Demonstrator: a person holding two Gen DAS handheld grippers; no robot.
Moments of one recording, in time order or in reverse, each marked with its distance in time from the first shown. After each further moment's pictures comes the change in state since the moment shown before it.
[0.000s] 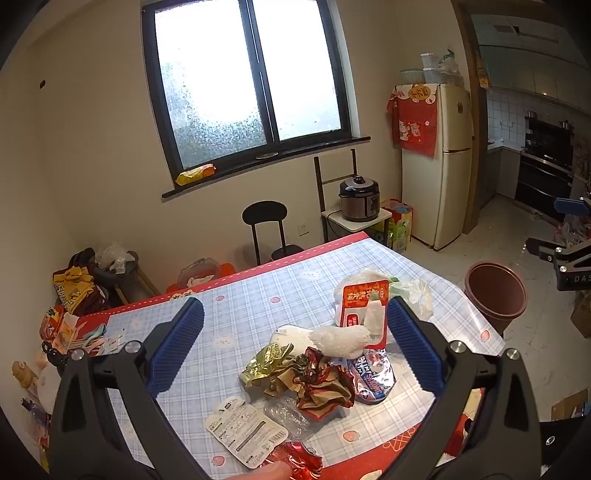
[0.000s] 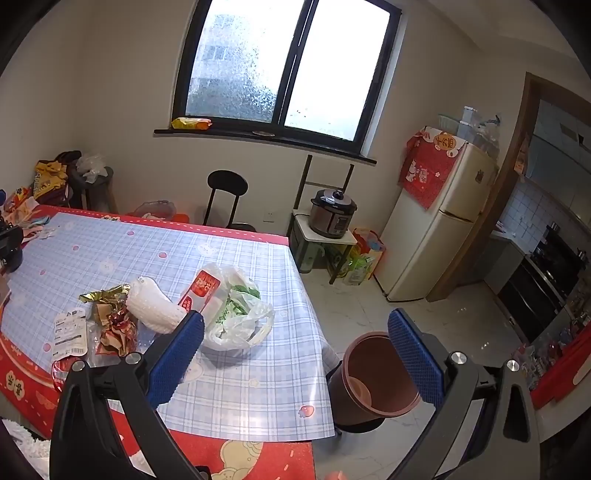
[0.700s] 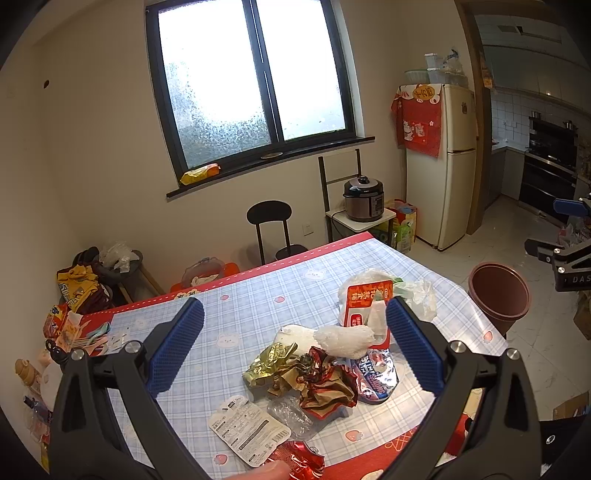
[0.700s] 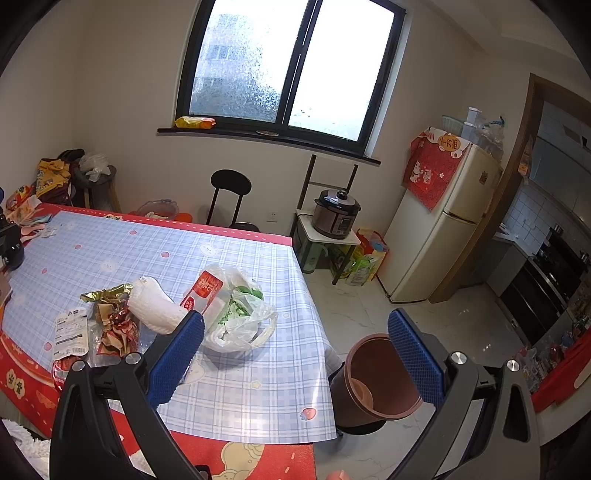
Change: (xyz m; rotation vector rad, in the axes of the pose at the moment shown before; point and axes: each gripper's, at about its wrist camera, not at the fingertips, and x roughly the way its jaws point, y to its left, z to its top) left arm 0.001 0.003 0.002 -0.002 0.000 0.011; right arm 0.006 0.003 0.004 -0.011 0.001 0.003
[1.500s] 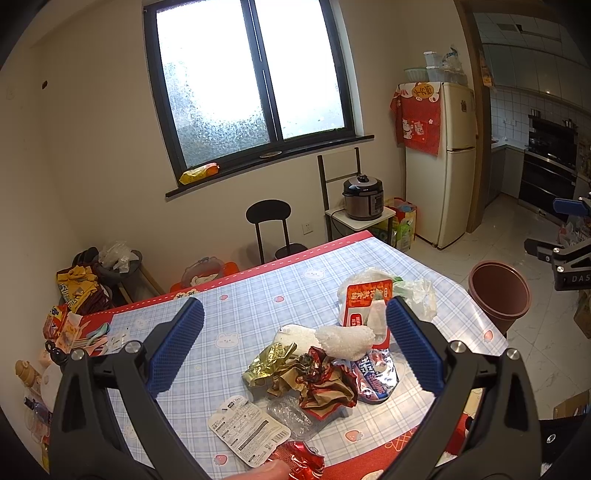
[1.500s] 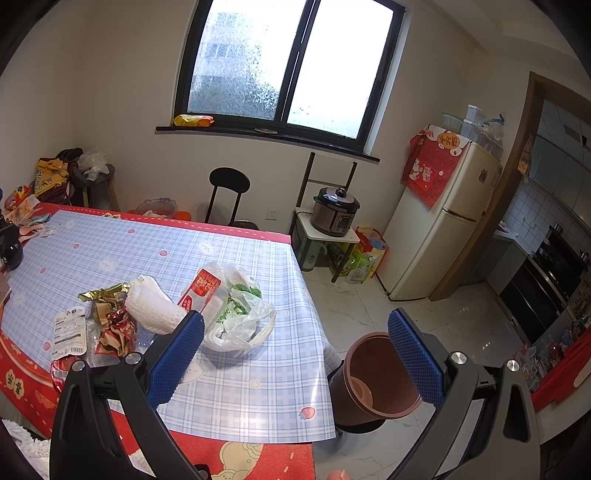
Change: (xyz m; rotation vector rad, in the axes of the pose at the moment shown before) left arm 0.000 -0.003 -0.001 0.002 0.002 0.004; right arm 0.003 -0.001 -0.002 0.002 0.004 0.000
